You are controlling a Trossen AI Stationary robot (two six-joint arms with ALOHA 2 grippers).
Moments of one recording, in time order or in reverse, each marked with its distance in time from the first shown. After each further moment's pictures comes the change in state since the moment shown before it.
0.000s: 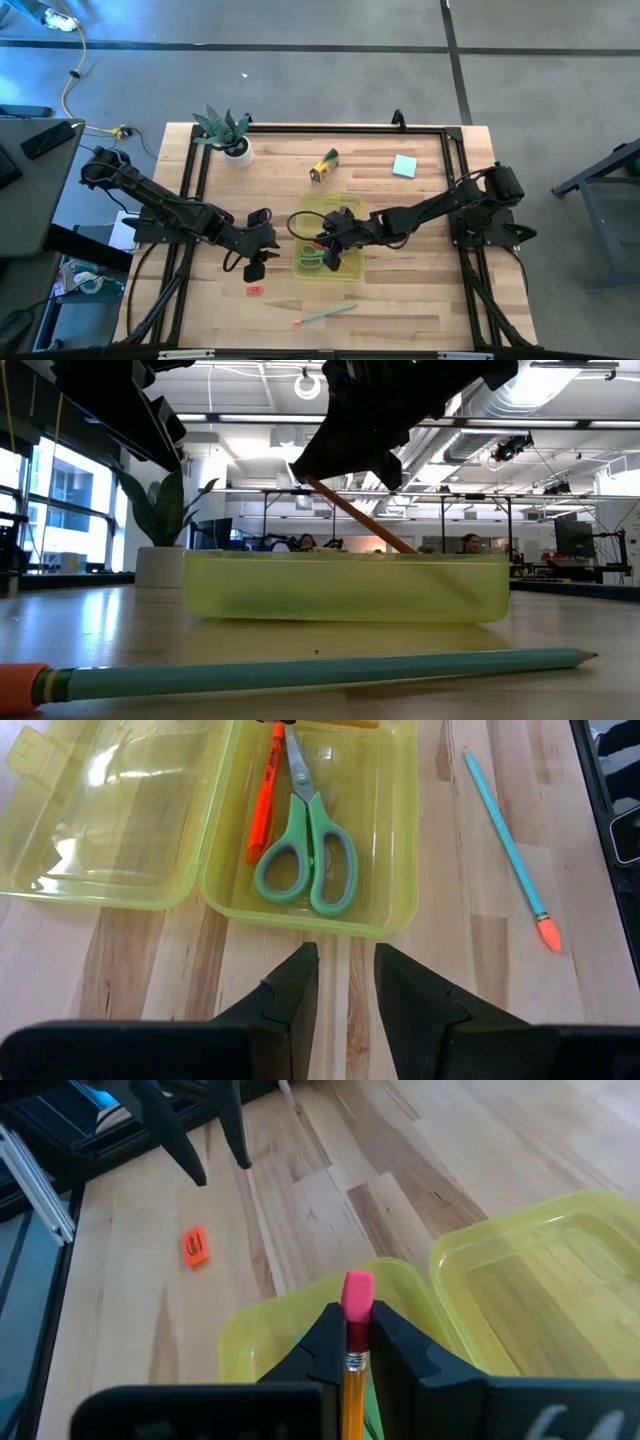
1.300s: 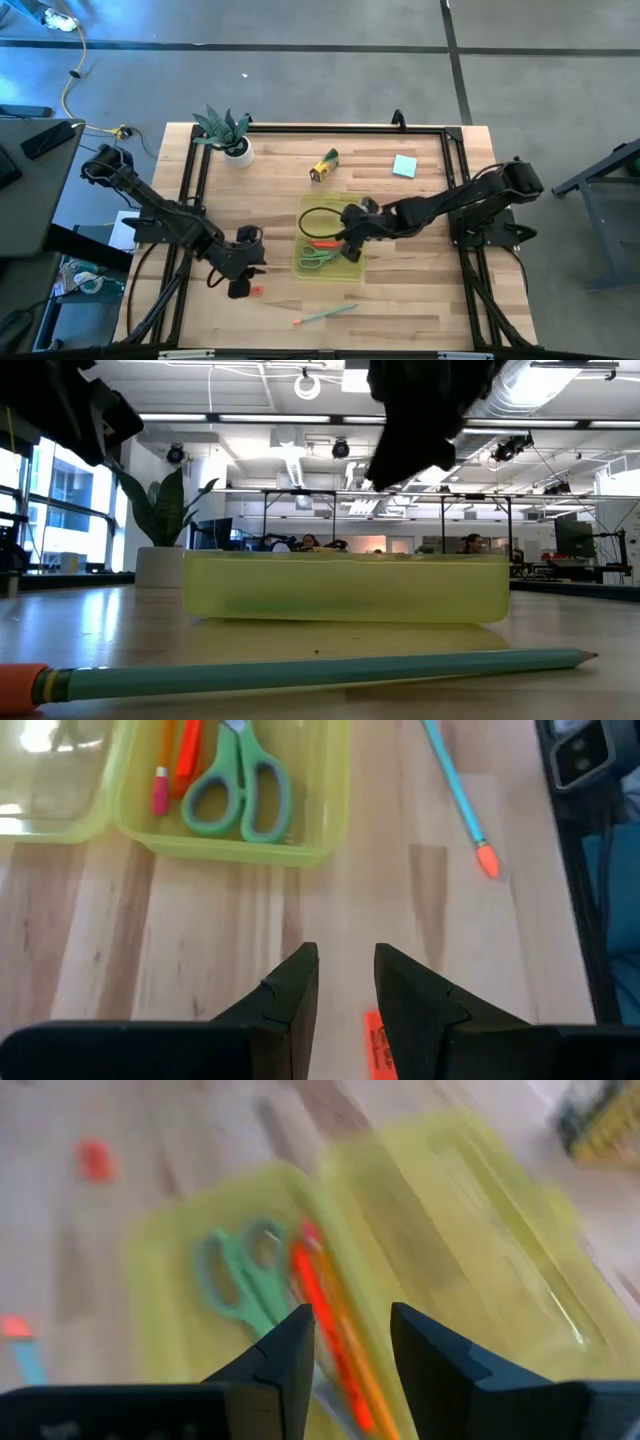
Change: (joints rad) left arm -0.180 0.000 0.000 -0.076 -0.023 -0.134; right arm -0.005 -0.154 0.002 -0.440 0.051 0.036
